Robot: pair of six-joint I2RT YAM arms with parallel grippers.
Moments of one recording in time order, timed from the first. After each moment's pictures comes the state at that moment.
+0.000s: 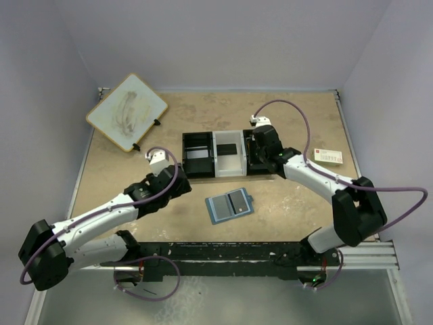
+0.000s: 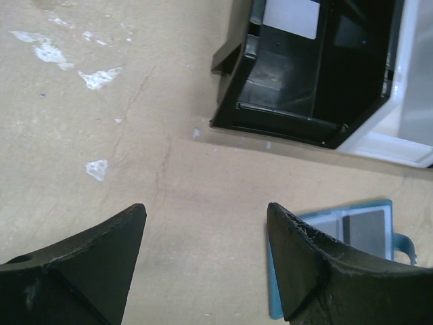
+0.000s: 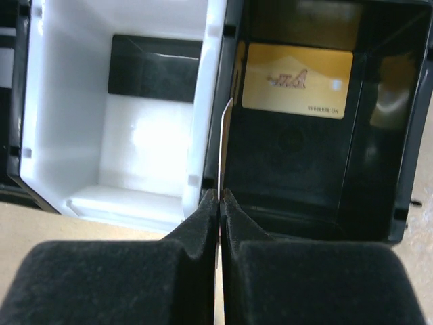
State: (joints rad) left arm -0.82 1.04 0.63 -0.45 -0.53 -0.98; right arm 0.54 1.46 0.92 -0.20 0.20 0.29
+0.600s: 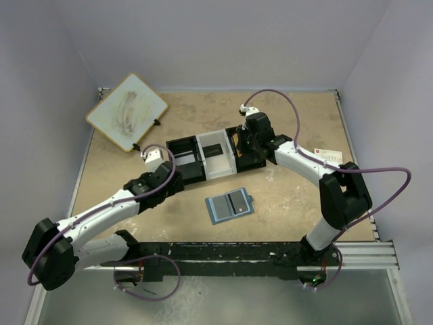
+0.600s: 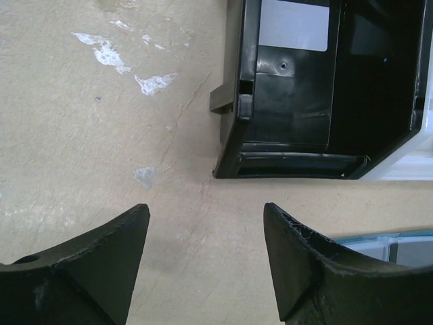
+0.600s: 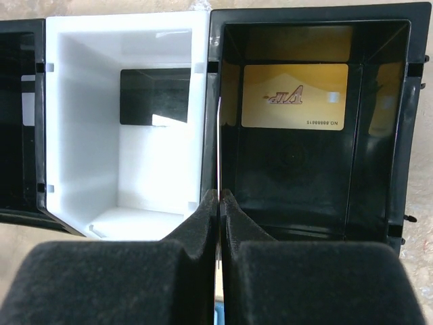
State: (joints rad) left arm -0.72 1.06 0.63 -0.53 -0.53 -0.95; right arm 0.53 1.65 1.14 -0.20 0.03 0.29
